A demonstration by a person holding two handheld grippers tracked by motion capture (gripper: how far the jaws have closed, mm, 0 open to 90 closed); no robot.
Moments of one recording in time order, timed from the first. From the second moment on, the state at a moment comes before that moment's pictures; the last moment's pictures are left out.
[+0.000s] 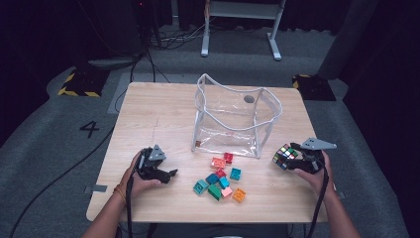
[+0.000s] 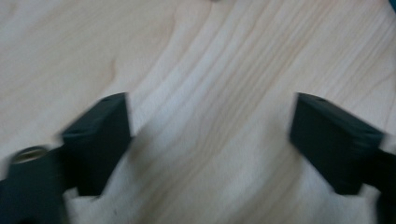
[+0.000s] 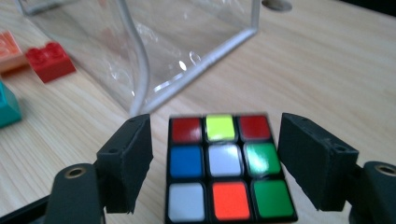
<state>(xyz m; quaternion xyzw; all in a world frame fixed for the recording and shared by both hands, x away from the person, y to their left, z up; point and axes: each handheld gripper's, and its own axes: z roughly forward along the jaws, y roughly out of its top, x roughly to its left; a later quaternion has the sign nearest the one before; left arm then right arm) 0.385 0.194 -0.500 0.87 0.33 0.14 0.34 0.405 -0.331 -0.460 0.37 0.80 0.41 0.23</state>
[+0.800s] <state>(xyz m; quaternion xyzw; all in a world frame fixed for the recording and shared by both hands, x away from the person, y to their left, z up) 0.441 0.144 -0.447 0.83 0.31 0.14 0.45 0.427 -0.248 -0.435 0.31 0.82 0.43 0.22</state>
